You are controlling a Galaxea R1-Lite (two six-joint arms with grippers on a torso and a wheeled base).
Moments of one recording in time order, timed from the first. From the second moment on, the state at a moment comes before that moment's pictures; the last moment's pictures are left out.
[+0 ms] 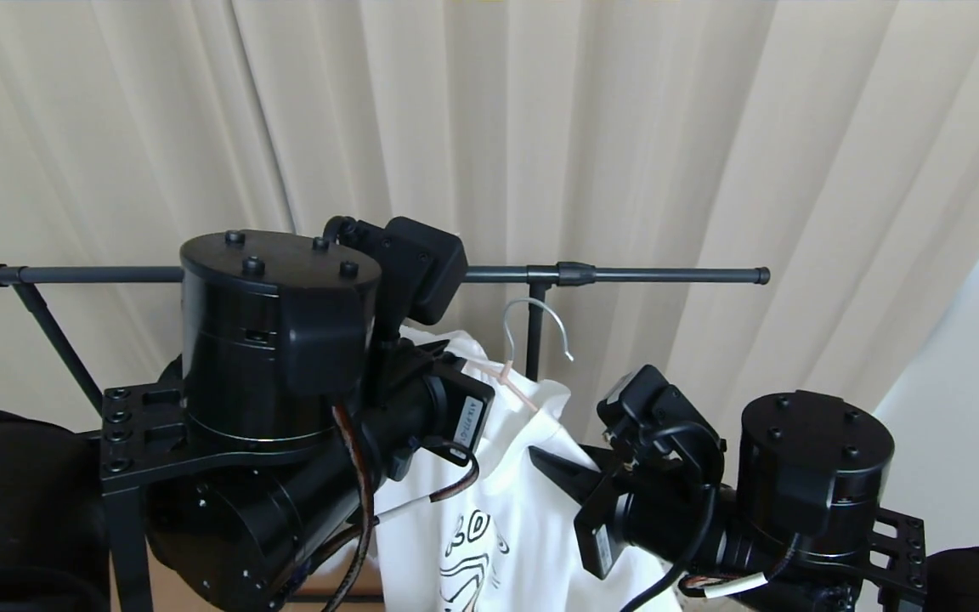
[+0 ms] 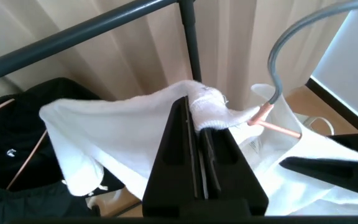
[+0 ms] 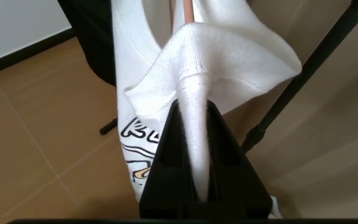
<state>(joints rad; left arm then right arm) -0.92 1.60 -0.91 -0.38 0.52 0.07 0.86 1.78 -0.53 -0.99 -0.08 -0.01</state>
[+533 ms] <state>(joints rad) -0.92 1.56 -0.85 -0.38 0.52 0.10 0.86 1.77 -0.53 -0.99 -0.08 -0.01</state>
